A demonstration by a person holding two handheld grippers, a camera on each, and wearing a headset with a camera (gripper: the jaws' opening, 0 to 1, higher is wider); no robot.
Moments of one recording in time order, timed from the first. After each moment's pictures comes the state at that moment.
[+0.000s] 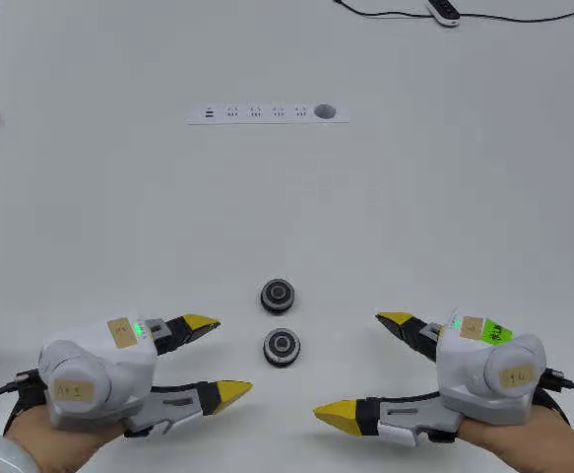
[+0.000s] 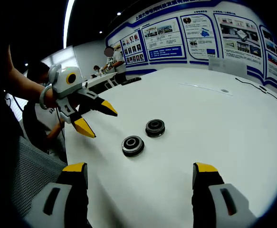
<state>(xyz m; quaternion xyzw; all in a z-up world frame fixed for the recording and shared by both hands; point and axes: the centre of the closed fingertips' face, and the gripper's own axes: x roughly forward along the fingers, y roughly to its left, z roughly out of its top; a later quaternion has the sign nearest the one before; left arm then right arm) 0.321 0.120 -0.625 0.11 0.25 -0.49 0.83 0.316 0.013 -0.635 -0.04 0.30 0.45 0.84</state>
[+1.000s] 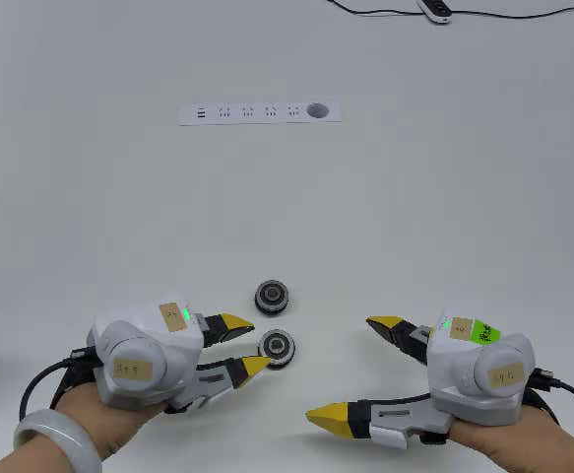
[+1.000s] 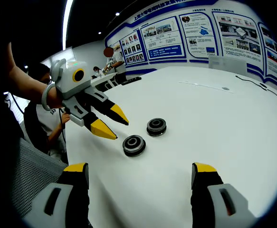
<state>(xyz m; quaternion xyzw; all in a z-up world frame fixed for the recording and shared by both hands) 0.335 0.084 -0.632 0.15 0.25 -0.51 0.81 0.315 0.015 -0.637 -0.03 0.30 0.45 0.84</state>
